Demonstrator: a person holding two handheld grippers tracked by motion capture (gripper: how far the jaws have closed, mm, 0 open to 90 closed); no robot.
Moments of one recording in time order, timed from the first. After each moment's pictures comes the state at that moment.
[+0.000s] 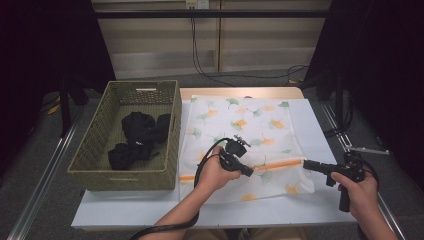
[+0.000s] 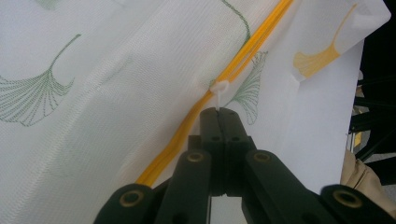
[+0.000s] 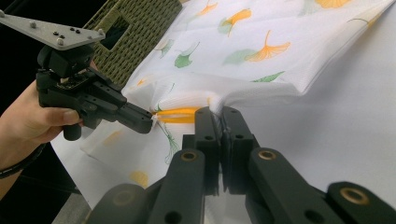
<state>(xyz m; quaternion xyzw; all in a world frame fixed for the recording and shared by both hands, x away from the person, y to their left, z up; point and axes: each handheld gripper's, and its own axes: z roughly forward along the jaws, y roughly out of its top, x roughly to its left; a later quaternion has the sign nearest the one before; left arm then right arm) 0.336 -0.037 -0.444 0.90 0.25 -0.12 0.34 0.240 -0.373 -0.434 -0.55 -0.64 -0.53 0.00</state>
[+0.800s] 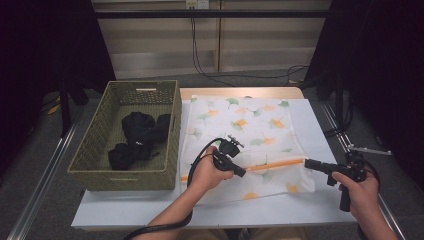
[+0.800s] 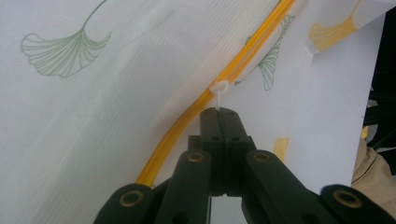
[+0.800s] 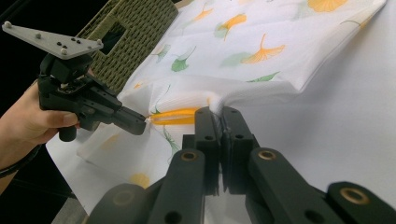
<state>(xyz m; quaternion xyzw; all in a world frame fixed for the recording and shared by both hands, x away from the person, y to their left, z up) 0.341 -0.019 -0.448 0.90 0.26 -0.12 0.32 0.239 -0.375 -0.434 -0.56 -0.64 -0.53 -0.01</state>
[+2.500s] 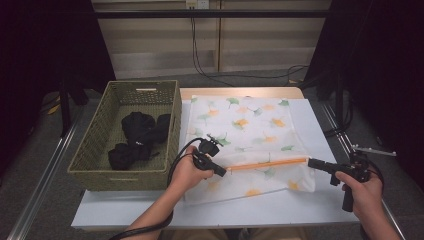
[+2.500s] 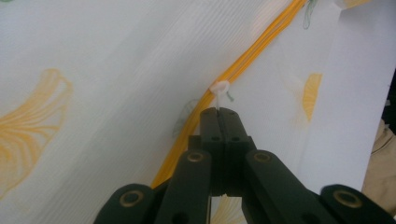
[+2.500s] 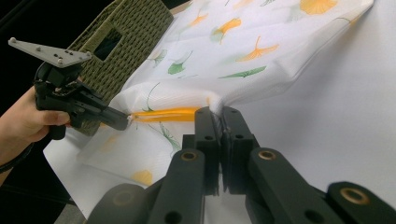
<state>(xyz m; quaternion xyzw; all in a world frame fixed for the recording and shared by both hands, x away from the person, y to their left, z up) 0.347 0.034 -0.448 0.90 0.30 -0.11 0.30 0.236 -0.382 -0.432 -0.57 -0.63 -0.53 -0.01</state>
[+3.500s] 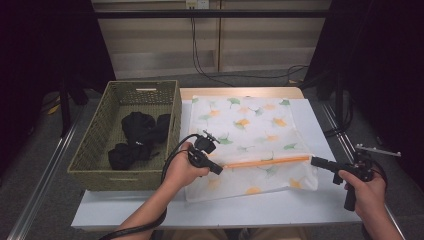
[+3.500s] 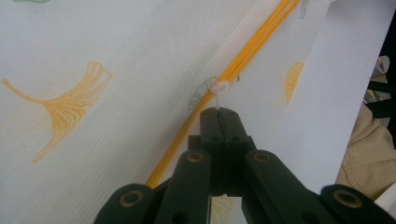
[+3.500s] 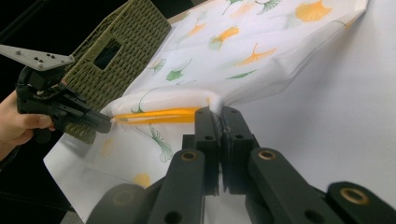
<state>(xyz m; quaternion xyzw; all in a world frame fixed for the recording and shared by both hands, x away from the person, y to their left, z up) 0.344 0.043 -0.423 0.91 0.29 -0.11 0.29 0.236 -0.389 -0.430 -0.57 -0.61 -0.54 -0.02</state>
